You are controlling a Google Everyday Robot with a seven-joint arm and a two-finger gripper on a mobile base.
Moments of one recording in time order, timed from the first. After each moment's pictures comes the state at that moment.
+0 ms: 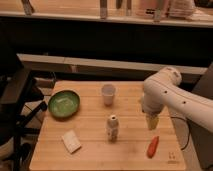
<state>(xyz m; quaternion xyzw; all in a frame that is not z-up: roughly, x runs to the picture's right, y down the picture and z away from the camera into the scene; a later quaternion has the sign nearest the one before) 0.204 0.127 0.681 -0.28 -0.01 -0.08 0.96</state>
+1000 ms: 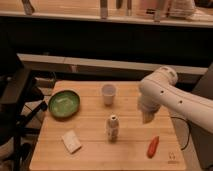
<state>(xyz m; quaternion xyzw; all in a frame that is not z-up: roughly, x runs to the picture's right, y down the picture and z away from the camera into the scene) 0.195 0.124 0.684 -0.27 -0.01 -0.09 0.96</state>
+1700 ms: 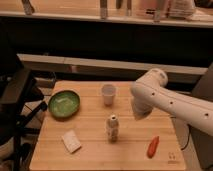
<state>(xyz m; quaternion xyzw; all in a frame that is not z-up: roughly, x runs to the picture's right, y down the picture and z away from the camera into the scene) 0.147 0.135 0.693 -0.28 -0.03 -0.14 0.95</state>
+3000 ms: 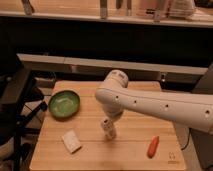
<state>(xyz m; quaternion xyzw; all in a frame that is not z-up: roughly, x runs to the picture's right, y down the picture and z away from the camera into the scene) 0.045 0.139 0.694 -0.28 -0.06 -0.23 0.93</state>
